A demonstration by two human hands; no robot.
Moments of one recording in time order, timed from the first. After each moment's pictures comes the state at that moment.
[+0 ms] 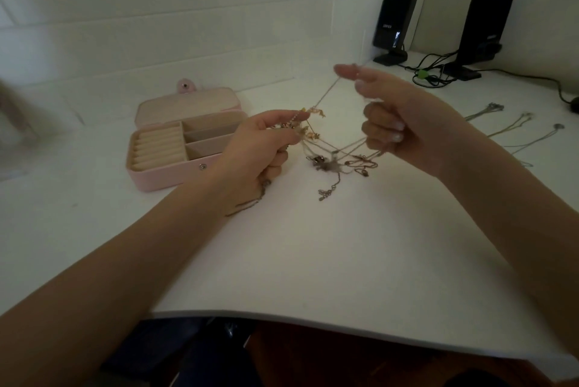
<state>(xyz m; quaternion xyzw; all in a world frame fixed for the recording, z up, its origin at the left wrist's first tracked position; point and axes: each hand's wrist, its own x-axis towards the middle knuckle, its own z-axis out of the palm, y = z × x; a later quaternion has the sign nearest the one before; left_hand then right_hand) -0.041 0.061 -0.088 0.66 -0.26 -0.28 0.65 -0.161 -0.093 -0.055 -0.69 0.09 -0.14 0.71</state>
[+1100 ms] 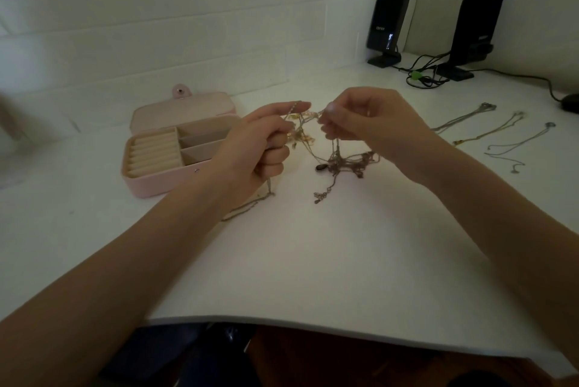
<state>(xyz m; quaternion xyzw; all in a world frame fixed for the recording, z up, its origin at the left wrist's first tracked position) -0.048 0.064 -0.073 0.60 -0.27 -0.32 0.68 -0.150 -0.083 -0.065 -0.81 0.08 -0.24 0.53</state>
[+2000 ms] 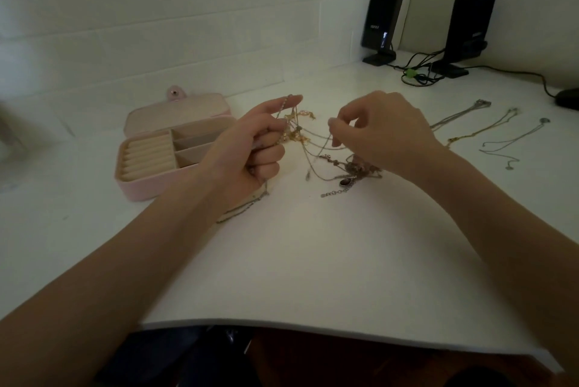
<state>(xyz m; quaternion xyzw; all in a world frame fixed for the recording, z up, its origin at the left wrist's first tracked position) -0.045 0.068 -0.072 0.55 -0.26 -0.39 0.70 -0.156 -0.081 -0.063 -0.93 0.21 -0.22 0.18</state>
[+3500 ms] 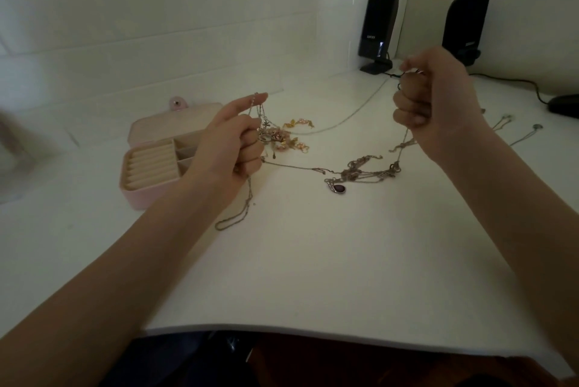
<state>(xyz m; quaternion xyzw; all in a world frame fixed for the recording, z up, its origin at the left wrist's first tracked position) -0.036 0.069 -0.068 0.57 -0.22 -0.26 0.75 -0.169 -0.122 -0.039 -0.55 0.16 -0.37 0.73</state>
